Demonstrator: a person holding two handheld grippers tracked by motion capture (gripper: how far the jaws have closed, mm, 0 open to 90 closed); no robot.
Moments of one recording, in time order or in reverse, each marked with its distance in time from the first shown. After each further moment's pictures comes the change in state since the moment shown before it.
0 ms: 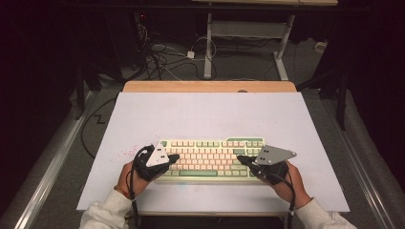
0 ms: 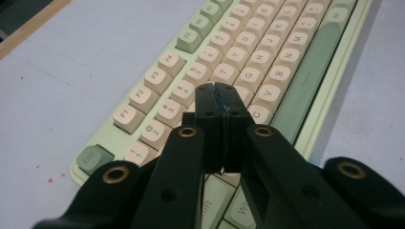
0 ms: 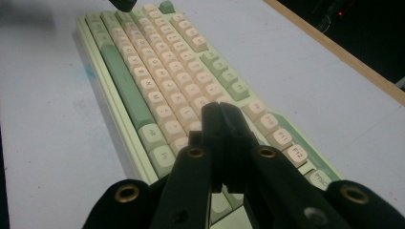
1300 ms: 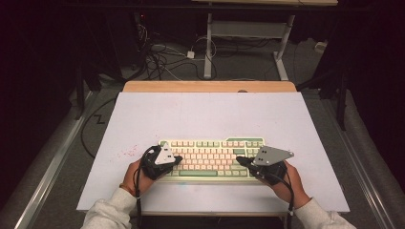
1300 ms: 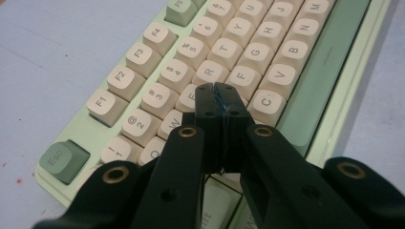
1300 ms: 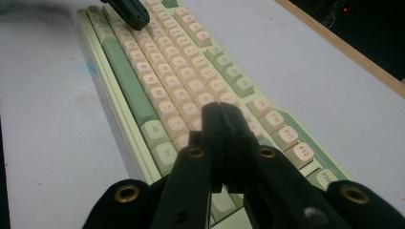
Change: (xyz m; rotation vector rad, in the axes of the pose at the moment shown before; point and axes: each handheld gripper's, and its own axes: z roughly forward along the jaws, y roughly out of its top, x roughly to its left) left arm 0.002 -0.004 0.025 0.076 -0.026 -0.001; right arm 0.001 -0.001 0.004 0.017 0.007 -0.003
